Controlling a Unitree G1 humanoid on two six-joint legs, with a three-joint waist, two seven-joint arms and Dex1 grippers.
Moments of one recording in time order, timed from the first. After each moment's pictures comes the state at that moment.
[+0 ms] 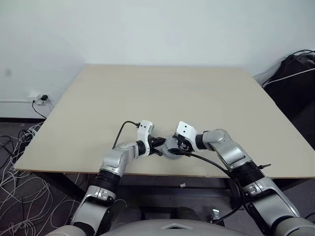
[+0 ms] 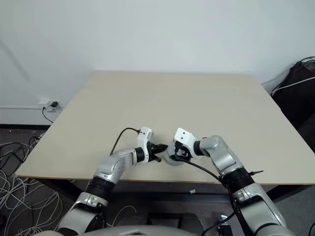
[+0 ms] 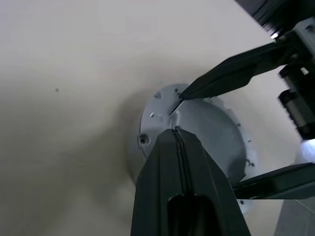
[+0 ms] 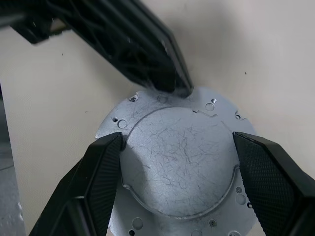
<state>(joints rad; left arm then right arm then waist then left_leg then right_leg) -0.36 0.02 -0.17 0.35 -0.28 0.61 -0.56 -0.42 -0.49 0.38 0.24 -0.03 0.43 0.95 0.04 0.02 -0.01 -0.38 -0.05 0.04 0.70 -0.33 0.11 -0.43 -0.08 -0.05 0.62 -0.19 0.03</state>
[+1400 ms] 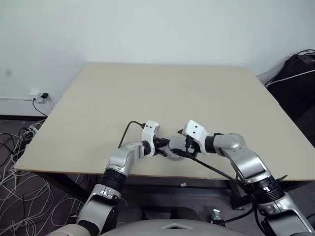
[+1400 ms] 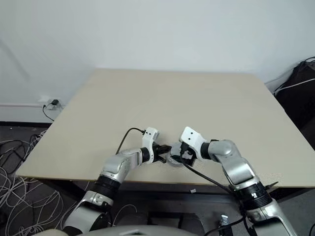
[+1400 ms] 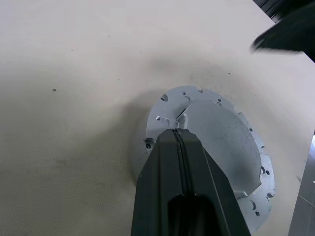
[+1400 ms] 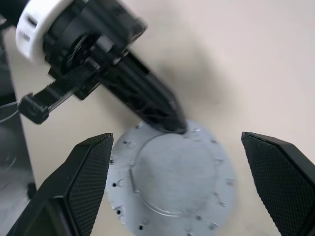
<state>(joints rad) -0.38 -0.03 -0.19 0.37 -0.24 0.63 -0.55 -0.21 -0.57 0.21 -0.20 0.06 0.53 0.86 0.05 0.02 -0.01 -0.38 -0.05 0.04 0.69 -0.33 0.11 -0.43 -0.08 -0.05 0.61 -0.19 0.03</state>
